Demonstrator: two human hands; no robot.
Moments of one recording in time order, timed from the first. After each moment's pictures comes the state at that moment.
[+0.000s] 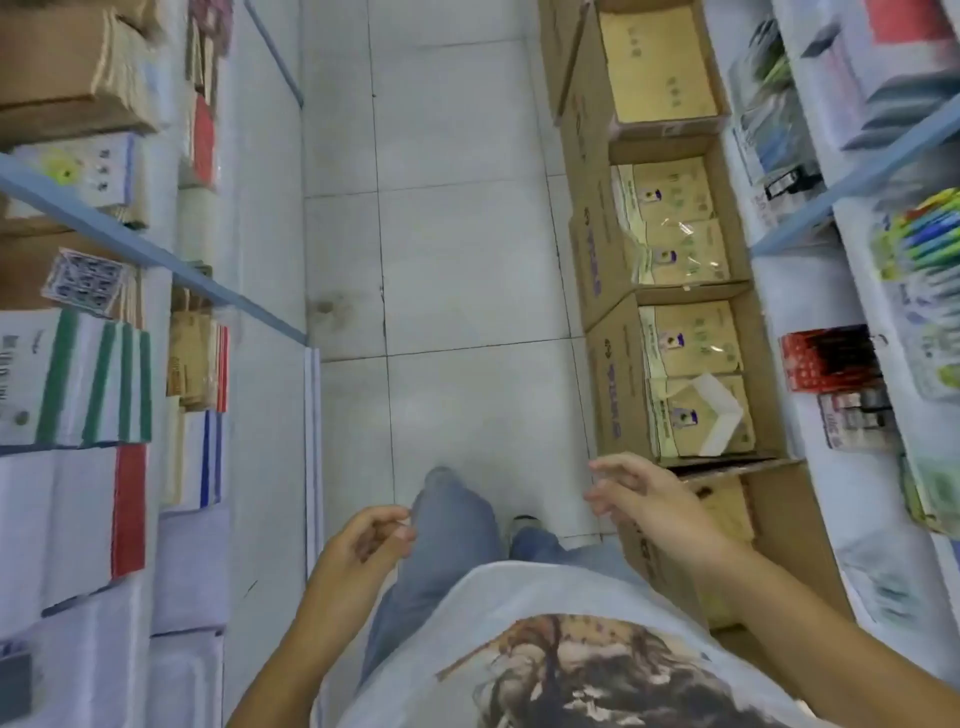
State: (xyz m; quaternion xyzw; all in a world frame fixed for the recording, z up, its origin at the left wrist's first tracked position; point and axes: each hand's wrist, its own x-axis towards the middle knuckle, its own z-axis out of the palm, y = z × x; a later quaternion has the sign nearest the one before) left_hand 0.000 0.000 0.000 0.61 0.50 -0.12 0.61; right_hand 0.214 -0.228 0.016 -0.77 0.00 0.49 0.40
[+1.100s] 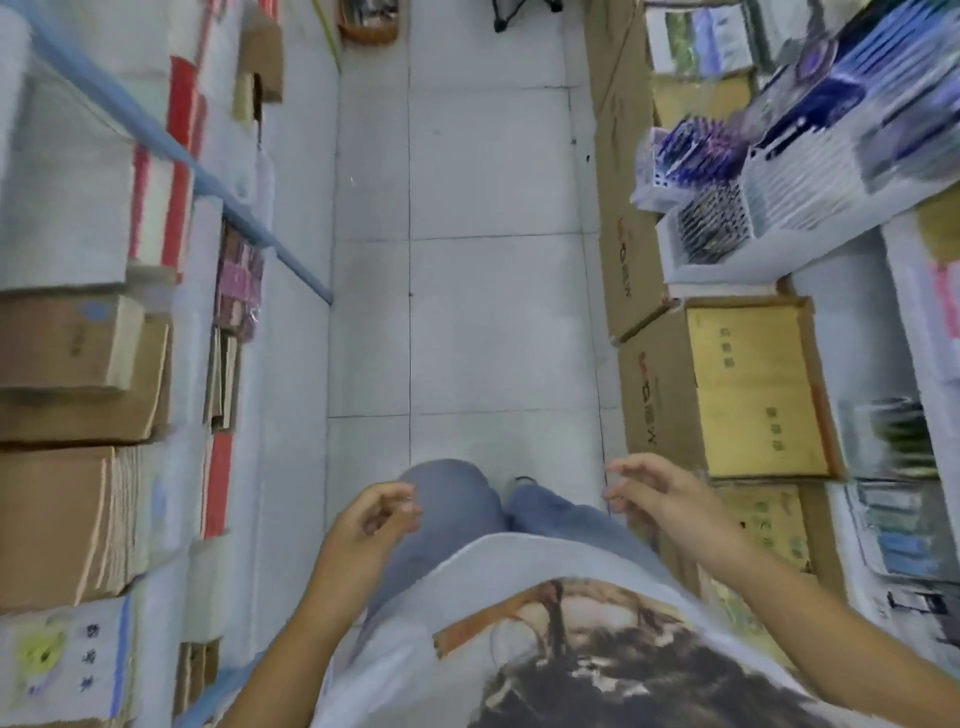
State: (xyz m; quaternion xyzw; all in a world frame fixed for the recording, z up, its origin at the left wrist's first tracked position) left_hand 0.635 0.516 0.005 0.60 0.50 -0.06 0.62; right_hand 0.852 0.279 0.014 -0.78 0.03 0.49 0.39
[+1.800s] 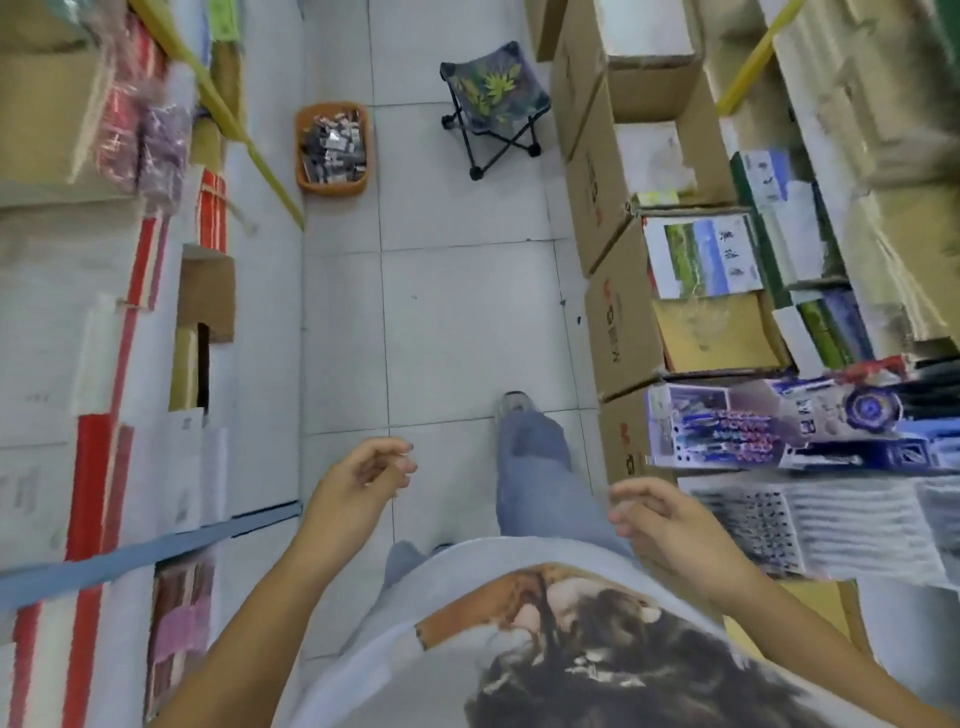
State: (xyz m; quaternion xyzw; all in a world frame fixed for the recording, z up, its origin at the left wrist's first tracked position) left_hand 1.146 0.909 -0.024 0.66 0.43 -0.06 0.61; right_hand 1.303 0.616 0.004 -0.79 0.08 0.46 0.40
